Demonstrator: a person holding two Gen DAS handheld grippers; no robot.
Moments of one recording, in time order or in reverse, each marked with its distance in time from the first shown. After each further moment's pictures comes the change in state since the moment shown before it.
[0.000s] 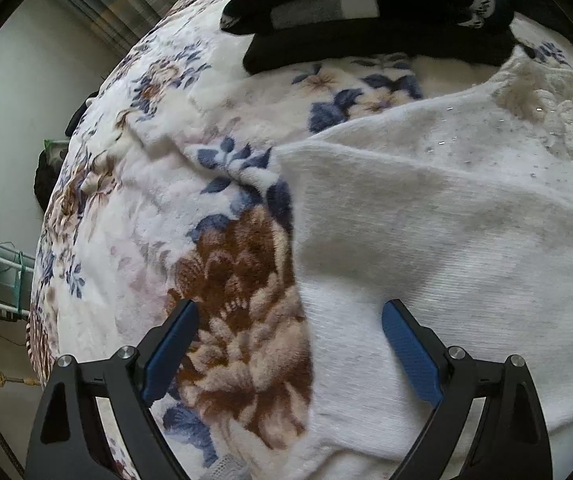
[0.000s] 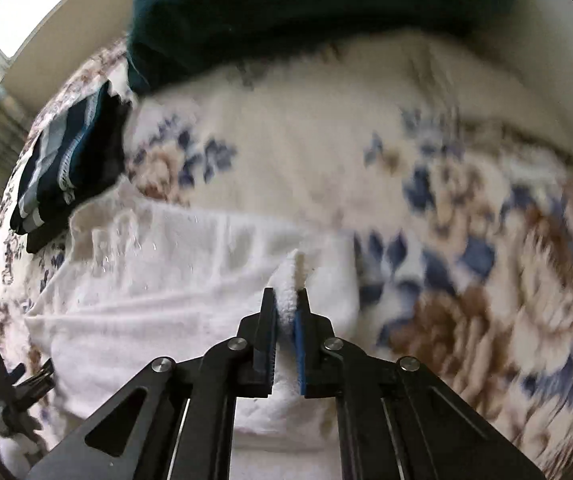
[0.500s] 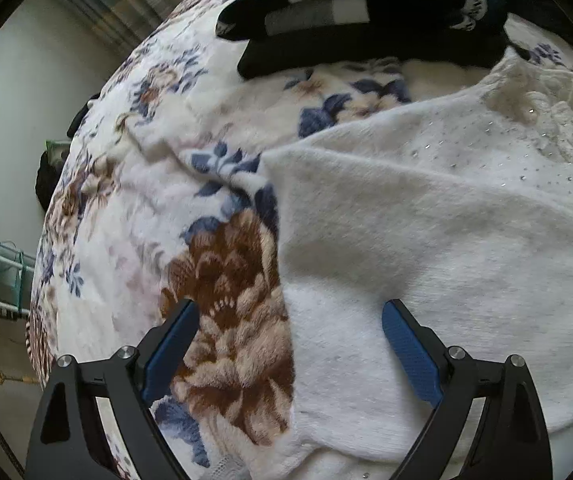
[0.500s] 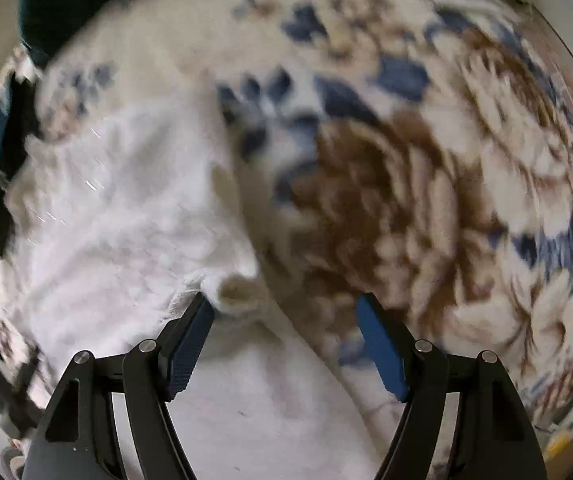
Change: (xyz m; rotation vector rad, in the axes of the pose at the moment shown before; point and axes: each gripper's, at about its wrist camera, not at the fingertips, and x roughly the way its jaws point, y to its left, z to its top) left arm -0.007 -0.010 0.000 -0.004 -0.011 0.004; right arm 0.024 -0.073 -0.055 0.268 0.338 -0.038
